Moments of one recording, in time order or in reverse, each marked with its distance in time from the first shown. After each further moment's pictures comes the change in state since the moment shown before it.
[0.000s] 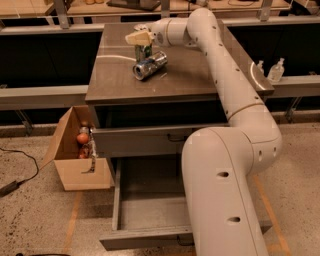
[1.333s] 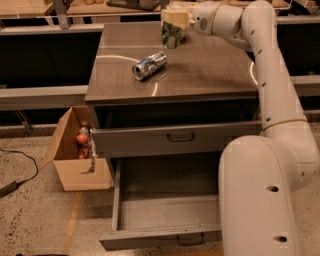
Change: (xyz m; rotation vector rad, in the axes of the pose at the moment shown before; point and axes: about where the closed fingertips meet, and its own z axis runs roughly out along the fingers) arm -0.055 -0.024 -0.133 -0.057 -0.235 0.021
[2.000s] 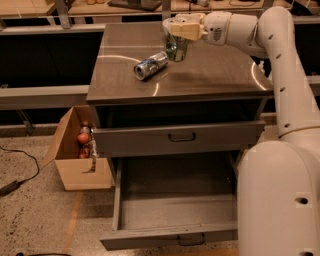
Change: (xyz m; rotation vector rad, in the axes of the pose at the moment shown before) arm 0.011 0.043 -0.048 -0.180 0.018 0.033
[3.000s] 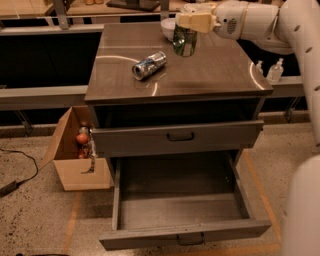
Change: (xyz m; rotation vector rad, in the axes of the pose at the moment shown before) arm -0.041 0.040 -0.032 0.018 -0.006 -0.016
